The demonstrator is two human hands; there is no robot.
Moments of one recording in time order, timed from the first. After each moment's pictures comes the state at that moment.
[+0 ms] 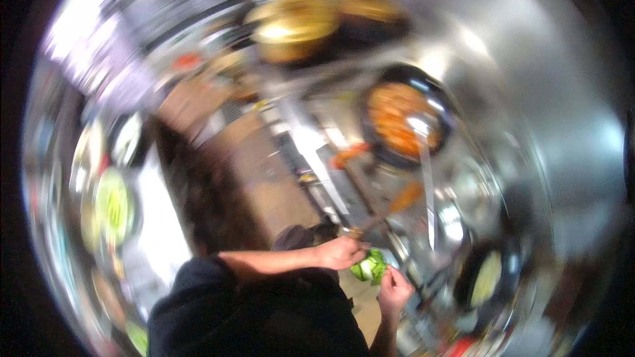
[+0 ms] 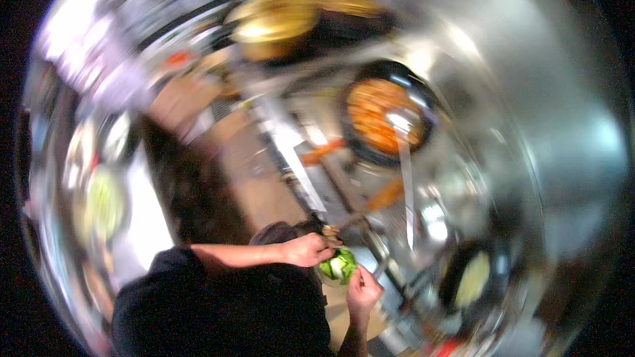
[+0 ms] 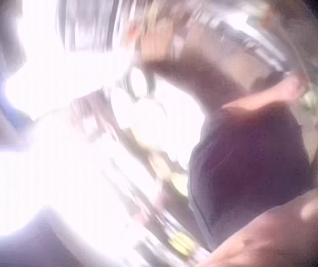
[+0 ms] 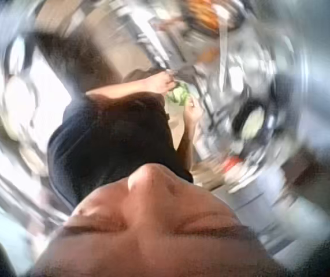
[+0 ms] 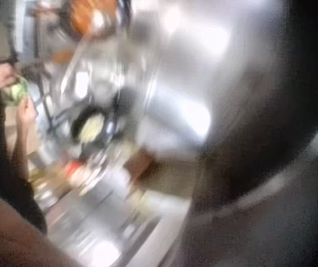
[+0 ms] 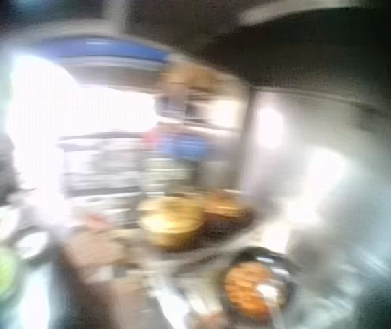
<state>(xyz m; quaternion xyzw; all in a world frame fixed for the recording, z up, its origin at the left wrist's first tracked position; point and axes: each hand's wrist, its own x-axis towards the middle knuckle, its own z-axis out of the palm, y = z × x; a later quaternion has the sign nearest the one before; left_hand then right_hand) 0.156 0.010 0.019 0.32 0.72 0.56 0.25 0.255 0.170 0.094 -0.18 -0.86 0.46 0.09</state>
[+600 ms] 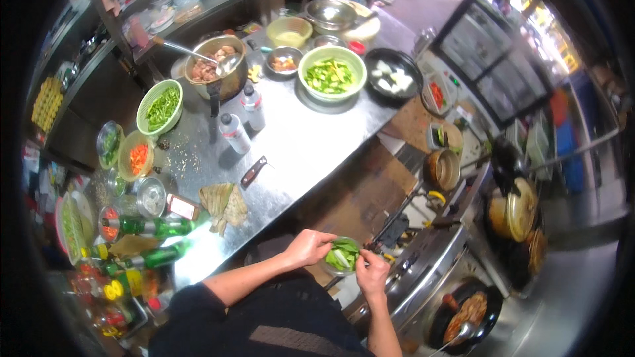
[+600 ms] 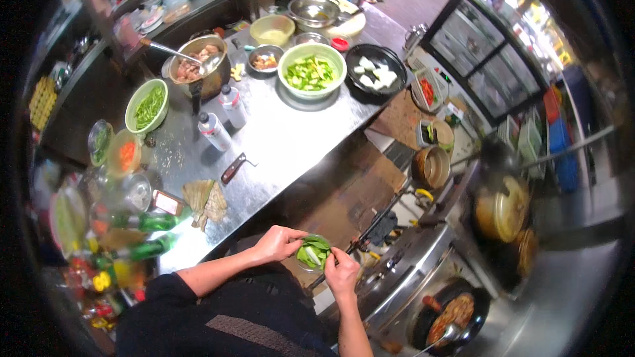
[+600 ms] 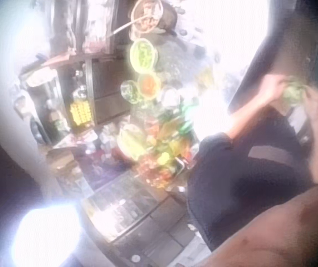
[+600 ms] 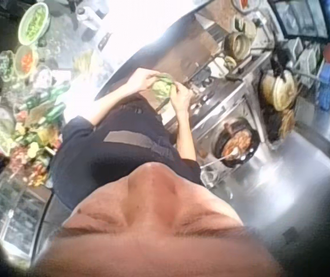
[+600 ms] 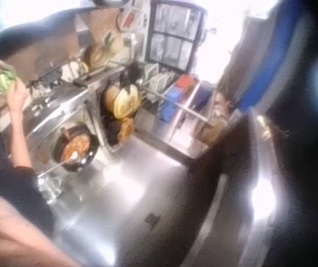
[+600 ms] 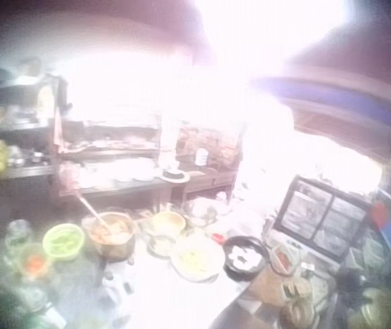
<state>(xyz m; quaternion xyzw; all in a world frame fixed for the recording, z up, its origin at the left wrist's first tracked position) 0.383 -0.185 0.045 -0.41 0.71 0.55 -0.18 0.208 -0.089 0.050 0.51 -0.76 0.33 -0.24</state>
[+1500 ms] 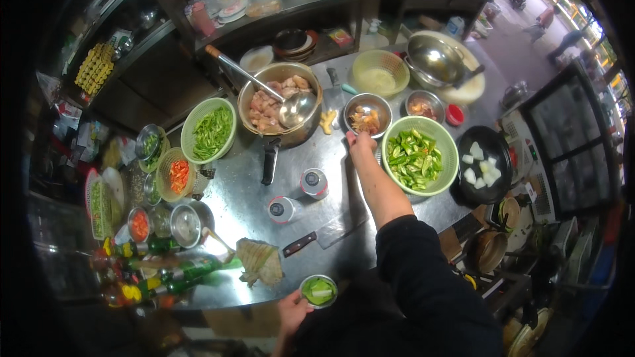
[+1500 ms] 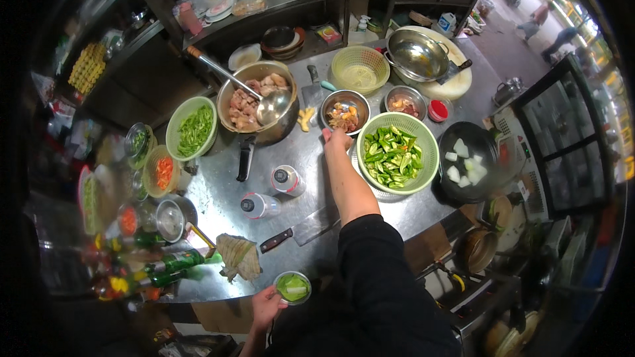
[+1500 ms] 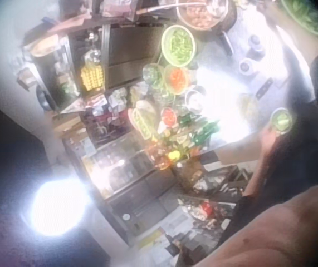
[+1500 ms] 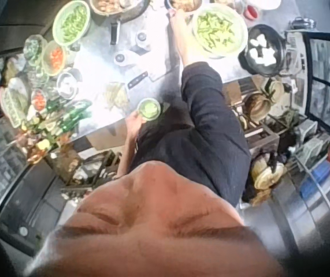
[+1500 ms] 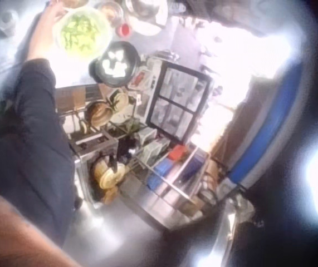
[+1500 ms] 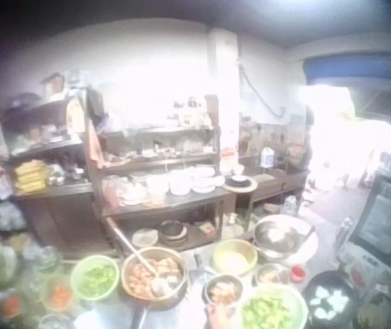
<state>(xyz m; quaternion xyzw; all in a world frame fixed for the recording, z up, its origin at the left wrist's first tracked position) 0.439 -0.213 -0.033 -0.76 0.09 0.52 -0.38 0.416 -0.725 -0.147 -0.08 -0.55 0.55 -0.62</state>
